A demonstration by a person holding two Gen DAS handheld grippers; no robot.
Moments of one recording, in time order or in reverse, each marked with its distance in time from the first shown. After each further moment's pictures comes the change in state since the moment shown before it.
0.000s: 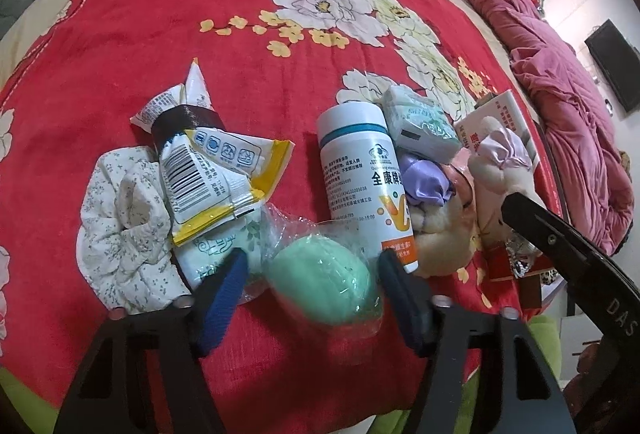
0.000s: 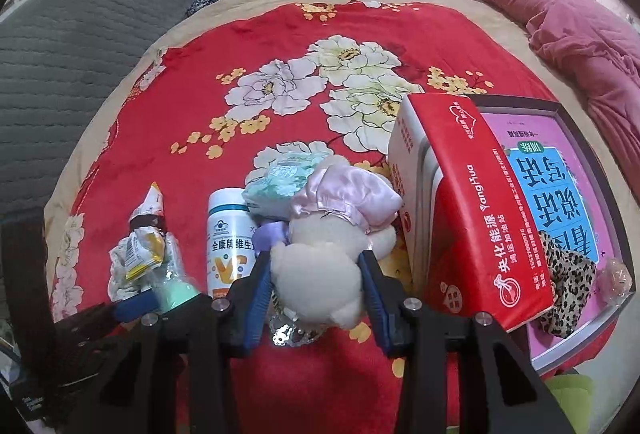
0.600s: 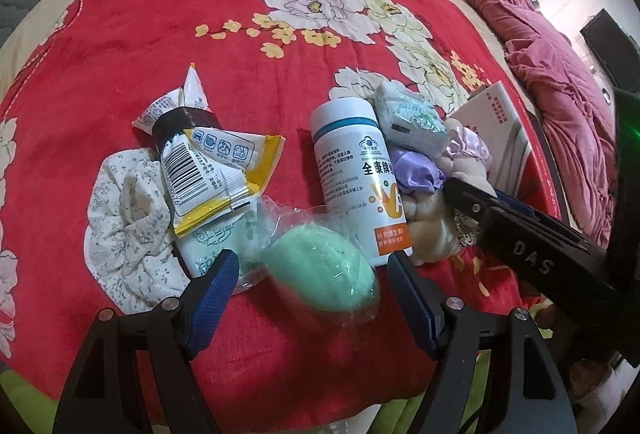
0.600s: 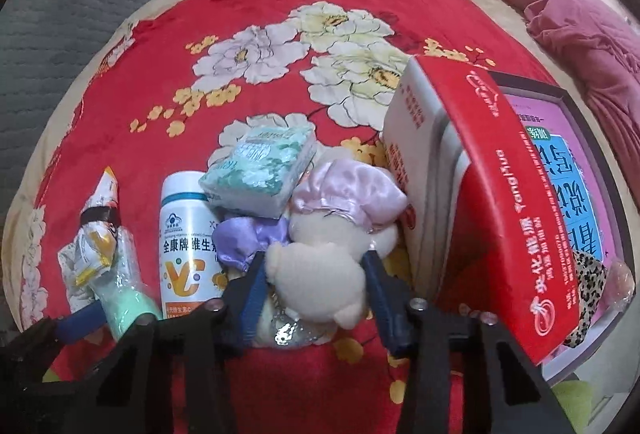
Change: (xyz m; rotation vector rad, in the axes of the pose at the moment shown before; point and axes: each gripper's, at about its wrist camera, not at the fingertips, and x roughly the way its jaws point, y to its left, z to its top) left arm -0.005 -0.005 -0.002 0.034 0.011 0.005; right arm 0.048 -0.002 0.005 0.000 0.085 -0.082
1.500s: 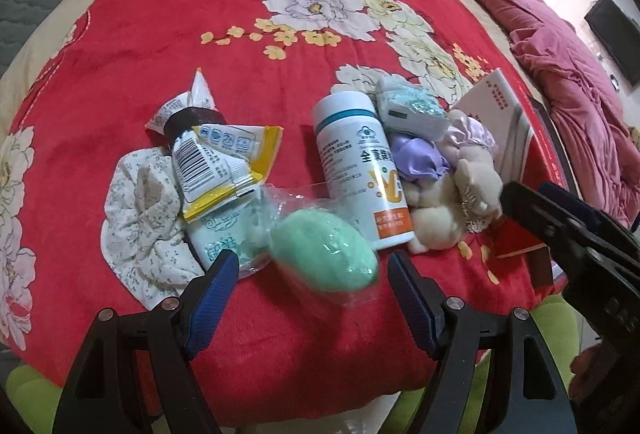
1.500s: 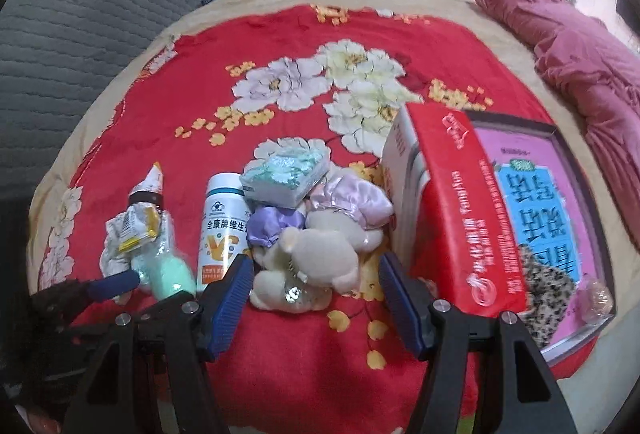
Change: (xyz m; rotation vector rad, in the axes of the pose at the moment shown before) left arm -0.010 -0.007 -0.010 0.037 -0.012 0.066; right arm -0.053 -0.004 -0.015 -0.093 -0.084 0.059
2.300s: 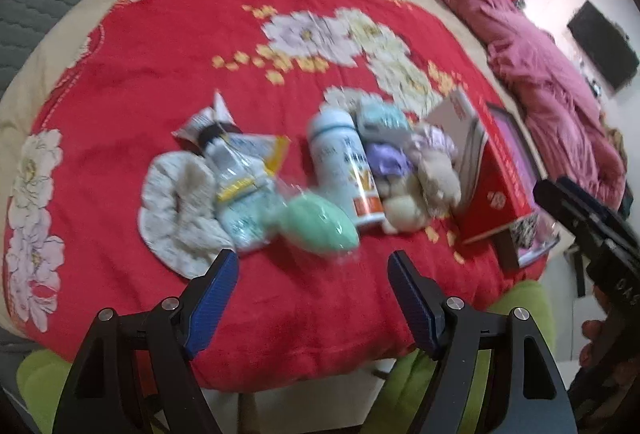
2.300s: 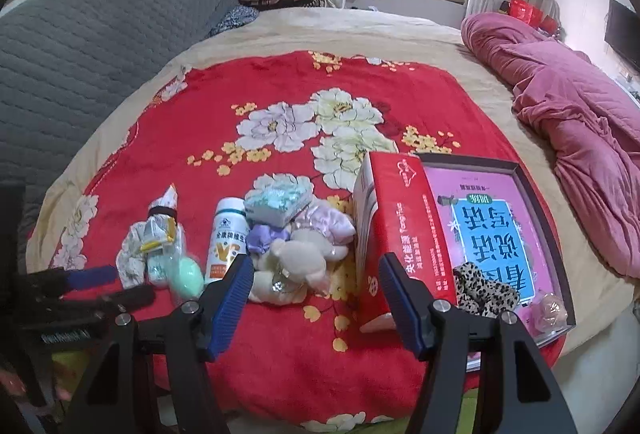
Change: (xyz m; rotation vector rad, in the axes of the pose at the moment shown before) left arm -0.051 0.001 -0.017 0.027 -0.040 -0.046; right arm -0.077 -0.008 -0.014 -0.056 -0.139 -0.040
